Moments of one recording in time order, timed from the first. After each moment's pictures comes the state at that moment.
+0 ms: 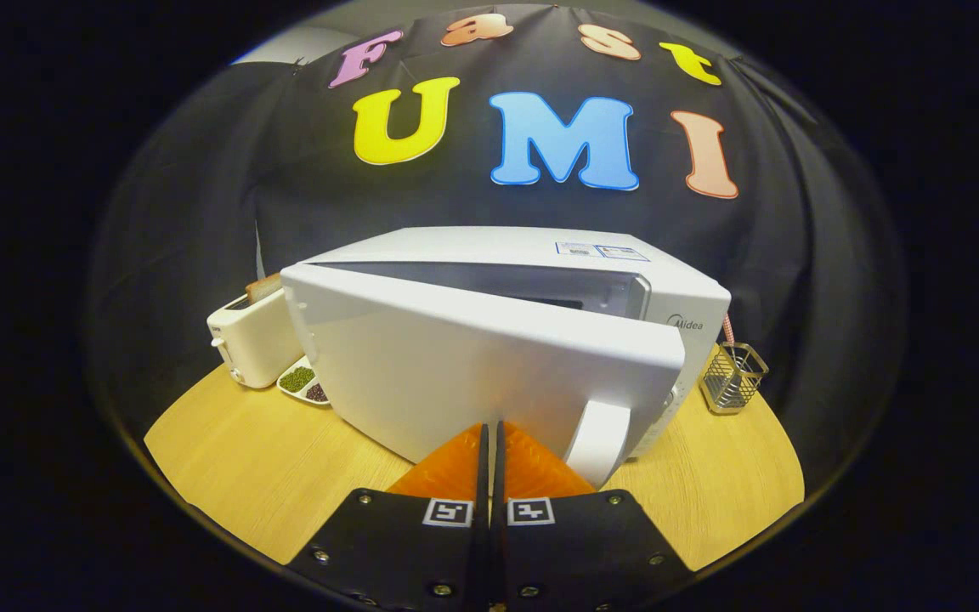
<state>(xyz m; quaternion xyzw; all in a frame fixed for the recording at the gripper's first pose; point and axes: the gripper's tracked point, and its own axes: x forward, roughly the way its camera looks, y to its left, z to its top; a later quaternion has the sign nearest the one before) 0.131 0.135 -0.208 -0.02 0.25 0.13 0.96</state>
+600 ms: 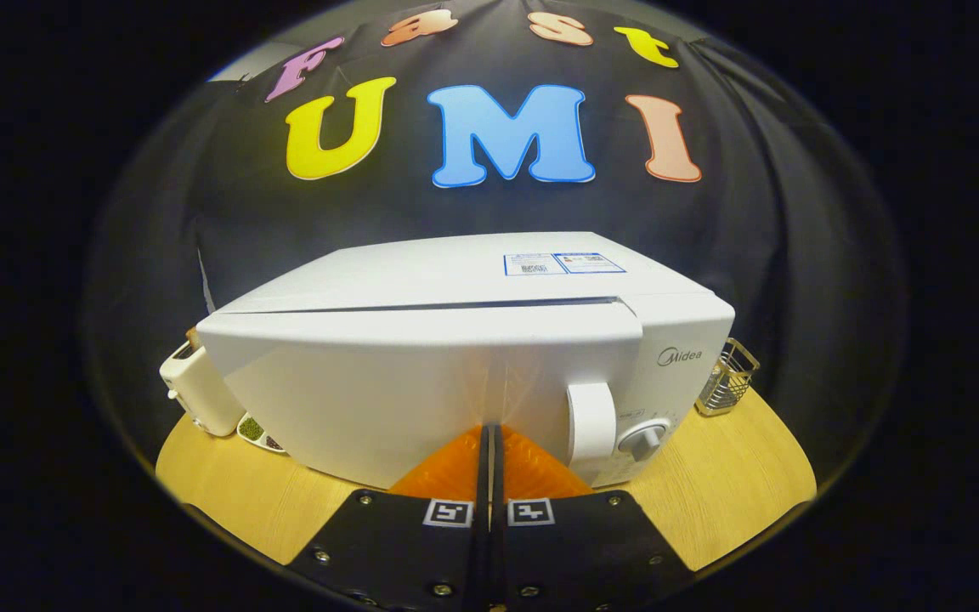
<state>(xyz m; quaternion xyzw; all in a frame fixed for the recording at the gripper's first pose) 0.201 0.123 -0.208 0.01 0.25 0.06 0.97</state>
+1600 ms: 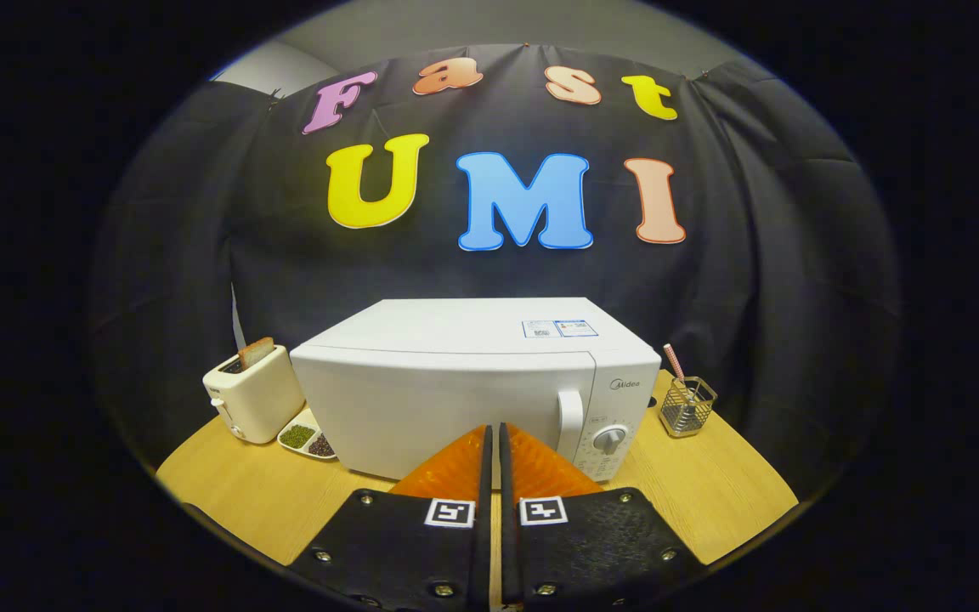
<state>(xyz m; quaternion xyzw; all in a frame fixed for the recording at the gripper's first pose) 0.090 0.128 -0.118 0.01 0.16 0.07 0.98</state>
